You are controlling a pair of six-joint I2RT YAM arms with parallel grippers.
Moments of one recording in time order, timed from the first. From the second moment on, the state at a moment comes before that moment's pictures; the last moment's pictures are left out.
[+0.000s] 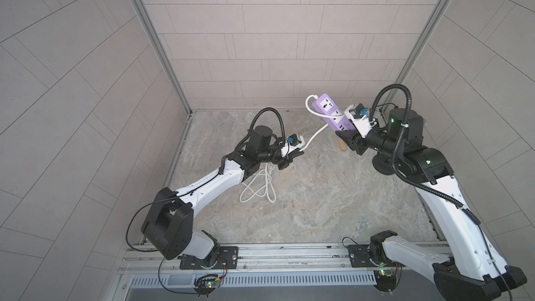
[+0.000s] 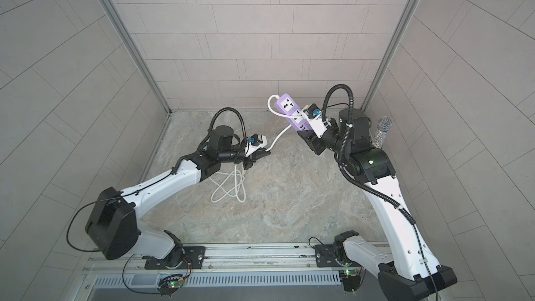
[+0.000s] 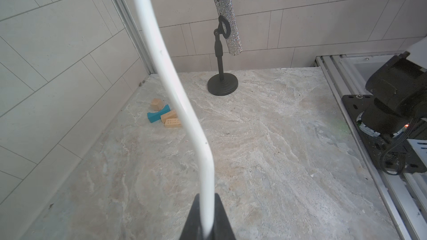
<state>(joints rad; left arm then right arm) -0.61 1.49 1.04 0.04 0.63 0.44 0.24 1.07 1.43 -0.73 -0.32 -0.38</state>
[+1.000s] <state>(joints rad) -0.59 1.52 0.79 0.16 0.58 0.25 0.23 1.05 1.43 -0.51 -0.33 -0.34</state>
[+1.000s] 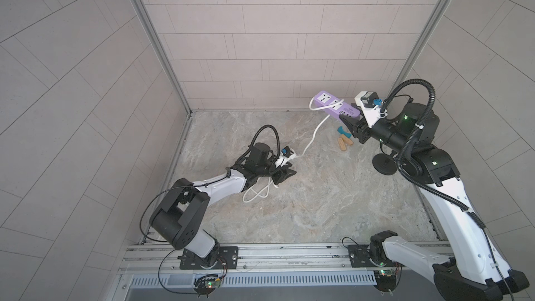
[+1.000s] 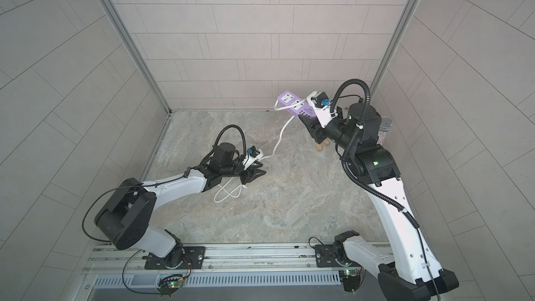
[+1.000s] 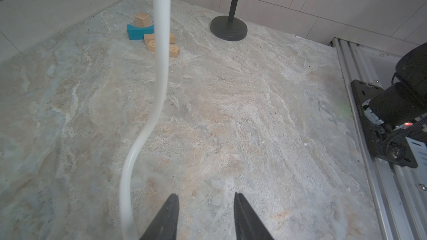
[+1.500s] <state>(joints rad) -0.59 1.44 0.75 0.03 0.51 0.25 0.23 1.04 1.34 -0.42 -0.32 -0.30</state>
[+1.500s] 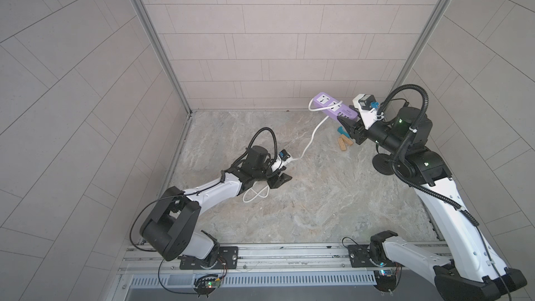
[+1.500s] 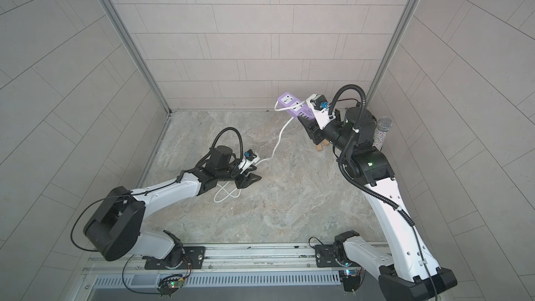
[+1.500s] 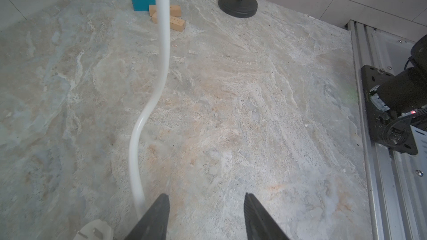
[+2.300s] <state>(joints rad) -0.59 1.52 0.90 -0.35 0.20 0.24 0.23 1.02 0.90 -0.10 -0.27 -0.17</state>
